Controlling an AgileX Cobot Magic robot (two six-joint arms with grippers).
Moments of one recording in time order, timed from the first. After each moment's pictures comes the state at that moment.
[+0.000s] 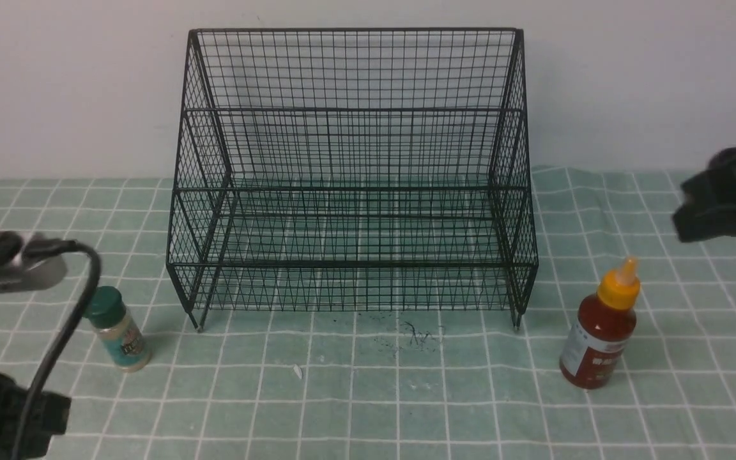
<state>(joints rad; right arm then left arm) 0.24 1.32 -1.28 0.13 1.21 -0.04 -0.06 0.97 -0.82 -0.20 1.19 -0.03</state>
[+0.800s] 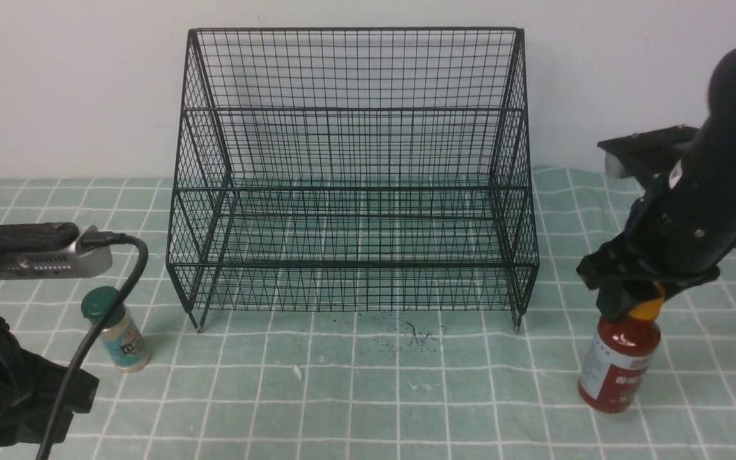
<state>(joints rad) 0.29 1.58 -1.28 0.10 1.23 -0.06 -0.06 1.07 -0.84 -0.19 1.17 0.03</state>
